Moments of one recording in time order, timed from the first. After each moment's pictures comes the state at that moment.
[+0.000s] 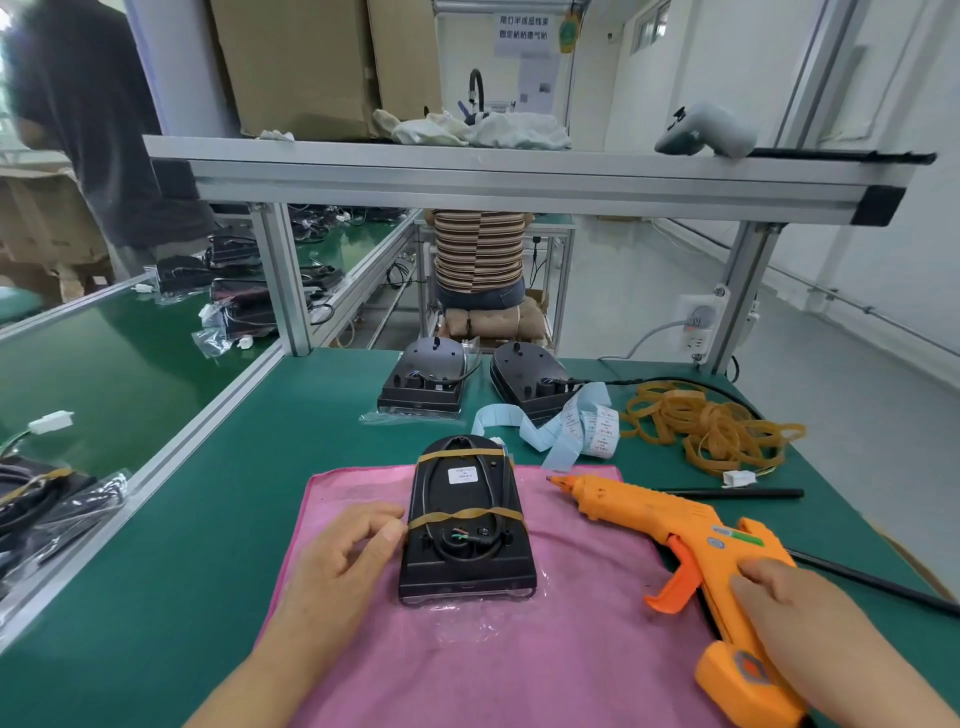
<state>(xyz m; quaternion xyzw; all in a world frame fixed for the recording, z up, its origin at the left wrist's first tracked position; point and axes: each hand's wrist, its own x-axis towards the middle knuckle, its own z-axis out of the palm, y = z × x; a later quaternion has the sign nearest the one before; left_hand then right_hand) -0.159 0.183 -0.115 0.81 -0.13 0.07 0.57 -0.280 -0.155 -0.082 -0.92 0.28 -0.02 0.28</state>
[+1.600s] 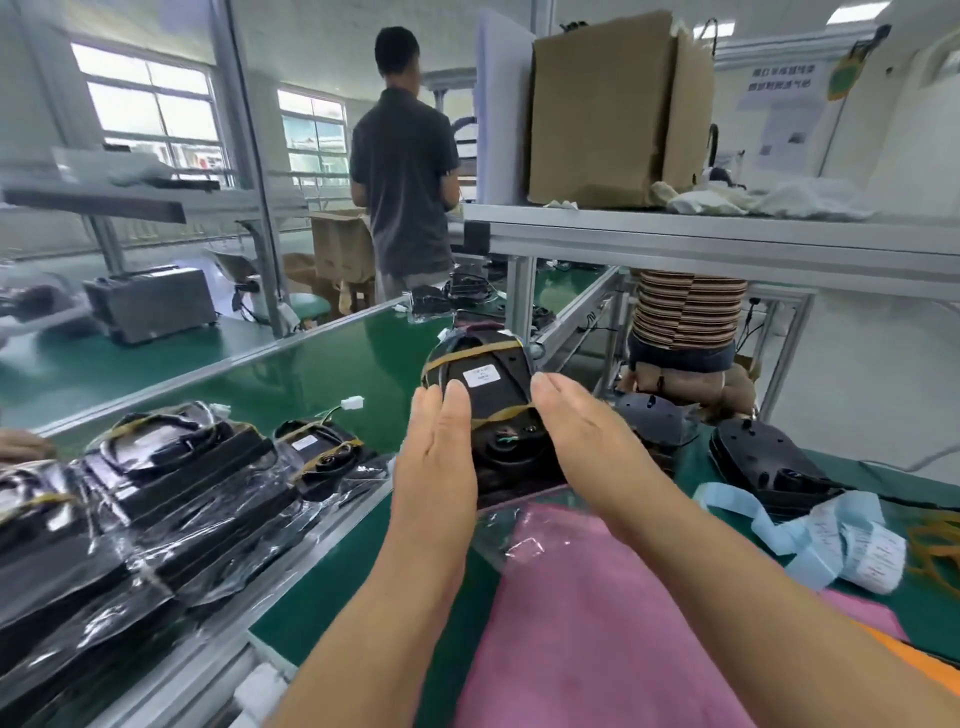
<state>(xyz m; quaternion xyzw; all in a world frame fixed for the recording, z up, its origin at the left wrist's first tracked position) -0.176 0.245 0.011 0.68 0.08 0.24 0.69 -0.120 0.125 0.028 -0.84 -0.17 -0.02 0.52</state>
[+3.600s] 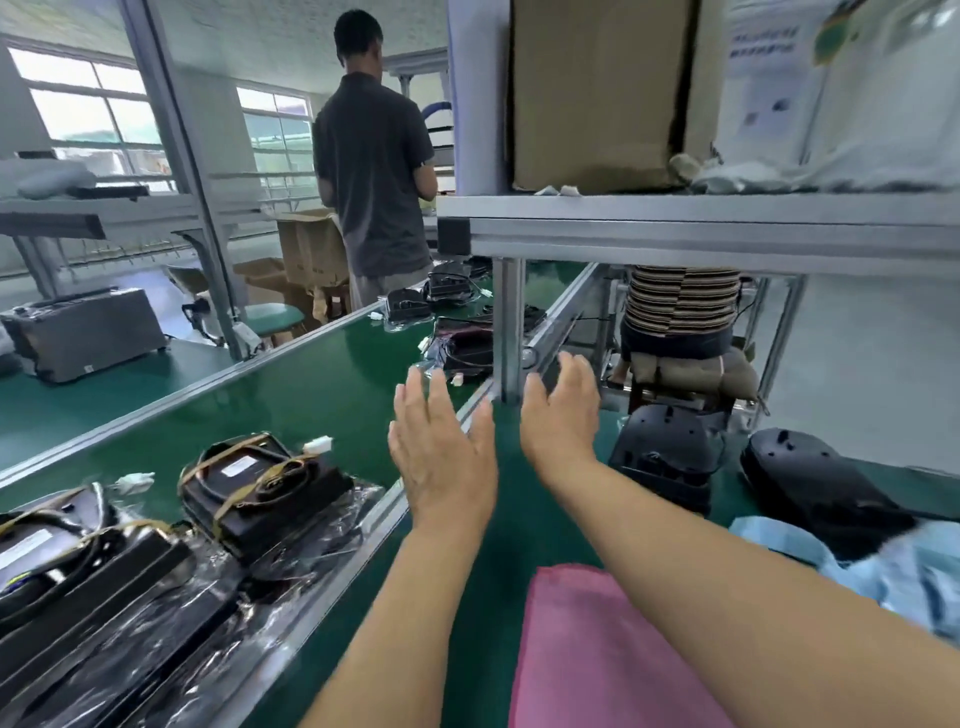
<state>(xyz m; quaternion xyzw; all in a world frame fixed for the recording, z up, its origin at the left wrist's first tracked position) -0.003 0.274 -0.038 0.87 0.13 0.35 0.31 0.062 0.184 -0.026 -0.84 0.00 -0.20 0.51</state>
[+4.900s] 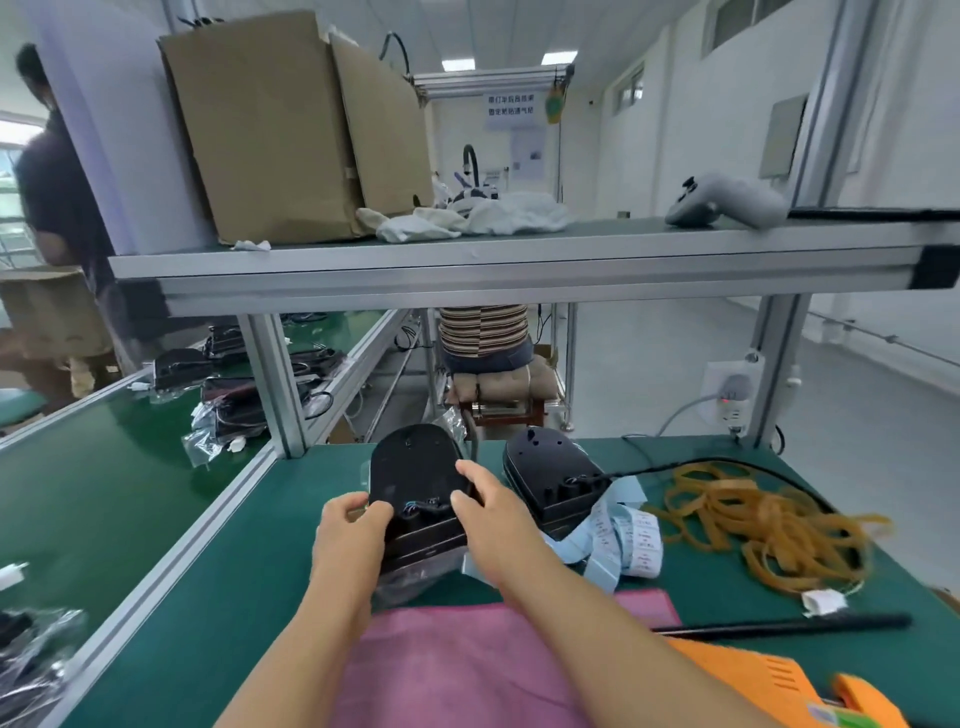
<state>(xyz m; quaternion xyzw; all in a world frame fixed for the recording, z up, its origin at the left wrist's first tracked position) 0.002 0.143 -0.064 0.72 0.13 0.02 0.68 -0.026 -0.002 -0.050 -0.81 0.05 -0.04 0.58</state>
